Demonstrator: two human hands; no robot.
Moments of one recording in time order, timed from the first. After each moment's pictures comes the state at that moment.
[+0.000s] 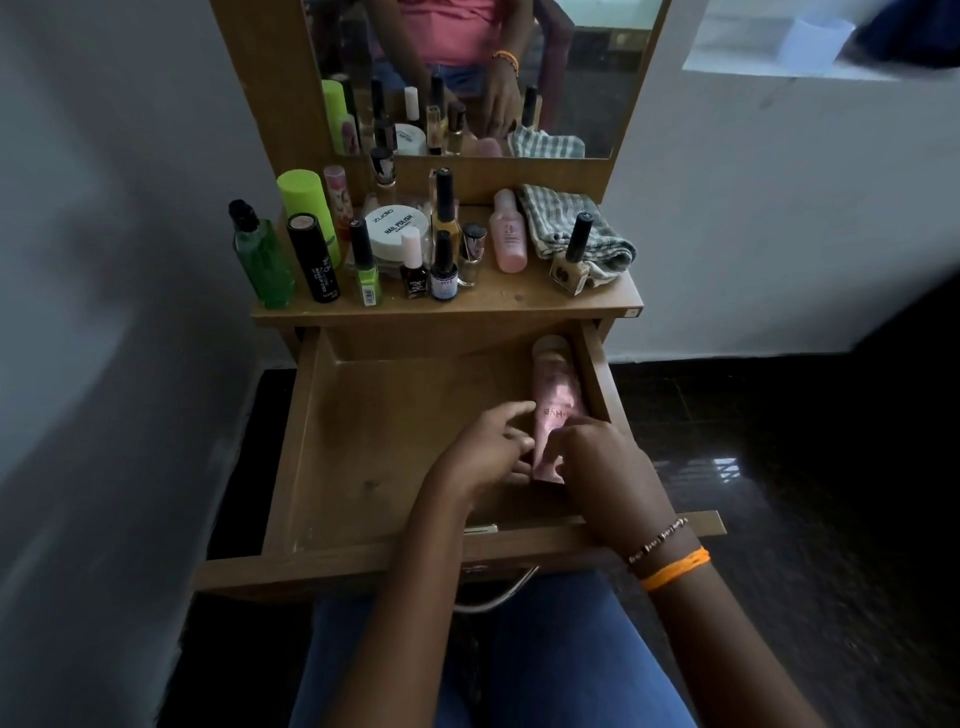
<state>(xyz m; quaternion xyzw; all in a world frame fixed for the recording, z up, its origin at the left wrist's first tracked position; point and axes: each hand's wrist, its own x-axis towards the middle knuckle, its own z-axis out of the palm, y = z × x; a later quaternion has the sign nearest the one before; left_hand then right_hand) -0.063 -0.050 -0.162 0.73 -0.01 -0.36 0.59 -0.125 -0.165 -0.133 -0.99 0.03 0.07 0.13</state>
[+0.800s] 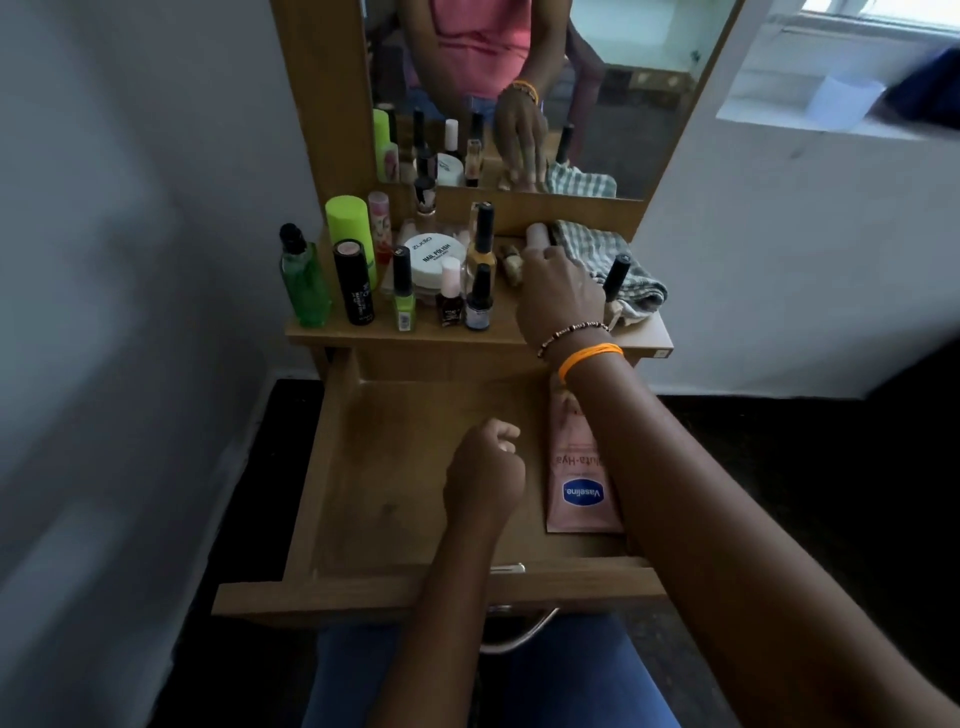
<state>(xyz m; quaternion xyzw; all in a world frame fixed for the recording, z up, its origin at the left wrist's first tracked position) -0.058 -0.043 -0.176 0.86 0.06 -0.13 0.49 0.040 -0.127 -0.082 -0.99 0.07 -0.14 0.07</state>
